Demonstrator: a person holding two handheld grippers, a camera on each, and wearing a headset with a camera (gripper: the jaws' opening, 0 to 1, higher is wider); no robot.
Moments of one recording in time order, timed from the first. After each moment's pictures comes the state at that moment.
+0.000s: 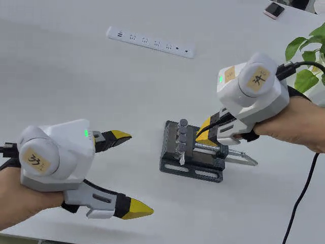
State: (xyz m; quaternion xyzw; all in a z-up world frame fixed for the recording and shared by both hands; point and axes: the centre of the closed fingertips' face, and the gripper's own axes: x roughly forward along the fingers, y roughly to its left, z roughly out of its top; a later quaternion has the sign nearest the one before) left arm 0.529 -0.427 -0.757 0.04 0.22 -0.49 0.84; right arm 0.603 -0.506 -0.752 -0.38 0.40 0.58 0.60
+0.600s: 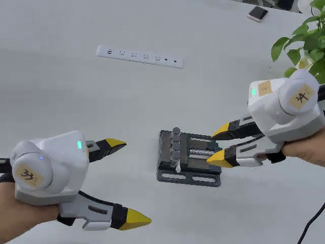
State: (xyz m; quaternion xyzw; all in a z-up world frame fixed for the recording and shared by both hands) left arm 0.531 -0.428 -0.747 0.07 0.23 -0.50 0.83; right arm 0.590 -0.545 -0.731 -0.29 0.37 0.57 0.68
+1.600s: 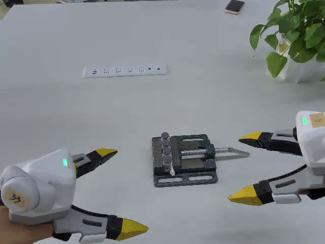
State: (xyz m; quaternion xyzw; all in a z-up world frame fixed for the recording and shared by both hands) left arm 0.535 -0.436 -0.744 0.10 0.22 -0.50 0.83; right arm 0.554 -0.613 -0.744 -0.15 0.29 0.55 0.77
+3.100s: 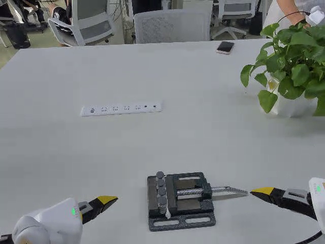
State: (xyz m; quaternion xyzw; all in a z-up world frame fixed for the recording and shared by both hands) left arm 0.543 -0.444 -0.777 0.10 0.25 -0.50 0.82; right arm 0.544 -0.636 -0.774 -0.12 0.29 0.54 0.78
